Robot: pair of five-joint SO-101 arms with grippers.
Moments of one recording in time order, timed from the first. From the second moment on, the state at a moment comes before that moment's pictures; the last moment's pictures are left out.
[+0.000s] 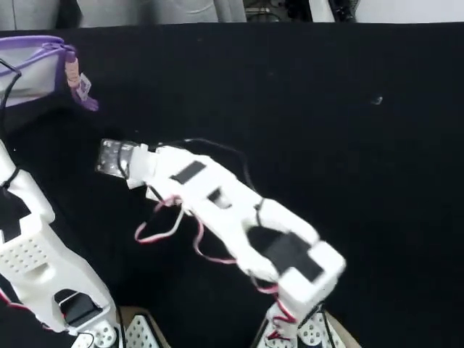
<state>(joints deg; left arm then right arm) -36.2 22.5 -71.3 91.6 1.7 -41.8 14.2 20.9 31.2 38.8</state>
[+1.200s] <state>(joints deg) -24.3 22.7 -71.3 96.8 1.7 -28.5 35.6 -46.3 88.9 32.0</state>
